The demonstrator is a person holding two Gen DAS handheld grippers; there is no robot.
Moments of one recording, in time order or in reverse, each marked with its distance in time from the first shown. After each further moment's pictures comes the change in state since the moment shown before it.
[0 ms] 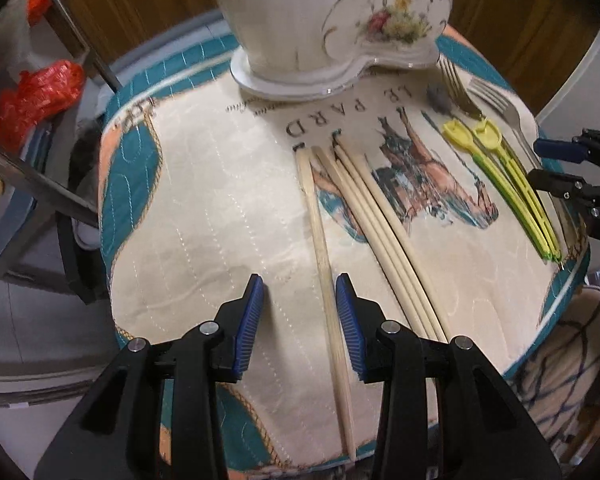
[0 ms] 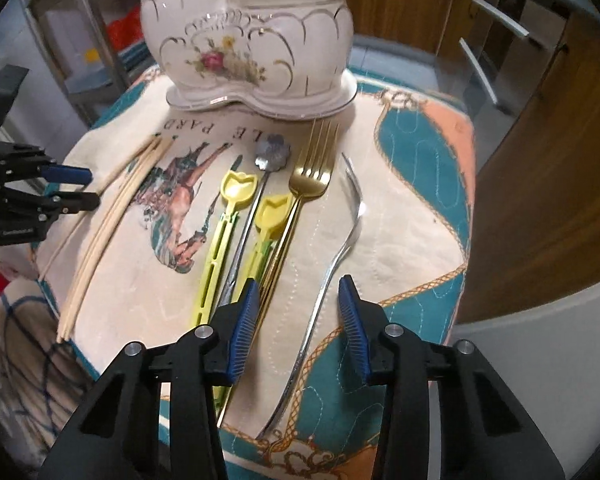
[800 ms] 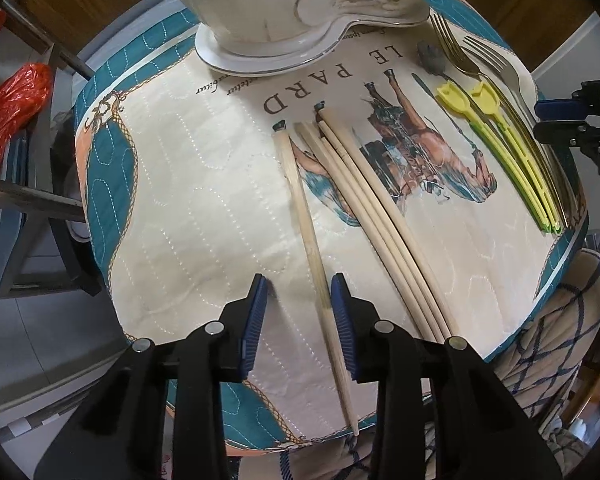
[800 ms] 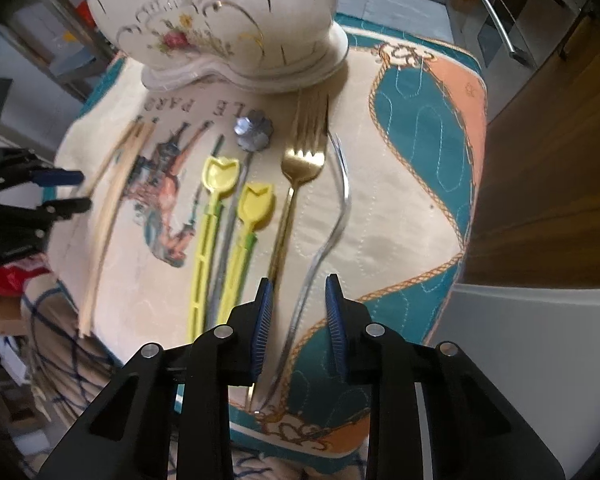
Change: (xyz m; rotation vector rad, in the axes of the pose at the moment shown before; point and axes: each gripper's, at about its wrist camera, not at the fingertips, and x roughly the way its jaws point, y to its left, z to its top) left arm 0.009 -0.001 0.025 0.100 0.168 -0.014; right arm 0.006 -0.033 0.033 0.043 0.257 0.032
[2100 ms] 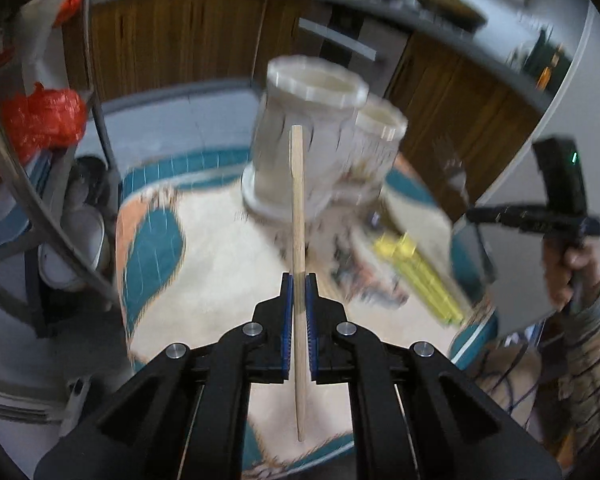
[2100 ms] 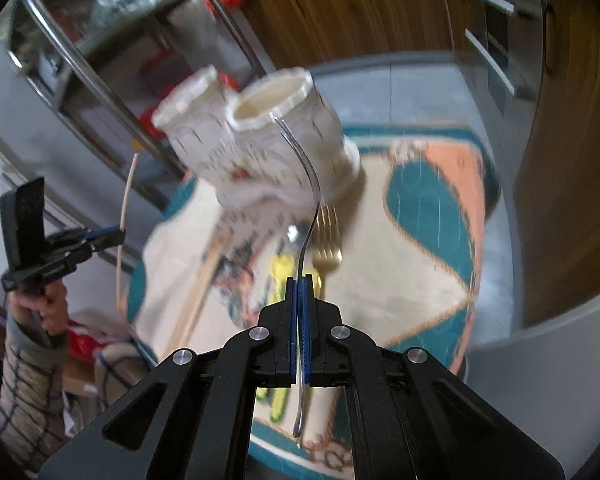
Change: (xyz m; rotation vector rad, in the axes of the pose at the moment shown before) left arm -0.094 0.044 -0.059 -0.189 -0.608 -0.235; right arm -0.080 -0.053 -0.034 0.115 -0.463 0.309
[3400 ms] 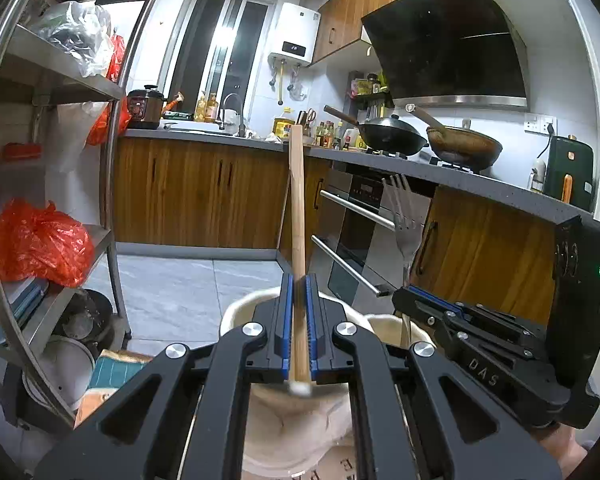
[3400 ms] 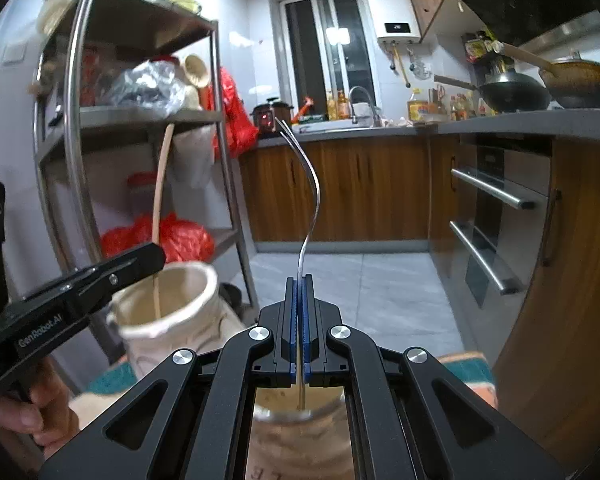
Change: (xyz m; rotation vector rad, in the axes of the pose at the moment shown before) left arm 0.058 -0.042 0.078 0.000 -0.631 0.145; right arm 0.082 0.067 0.076 -0.223 -0.618 -0.200
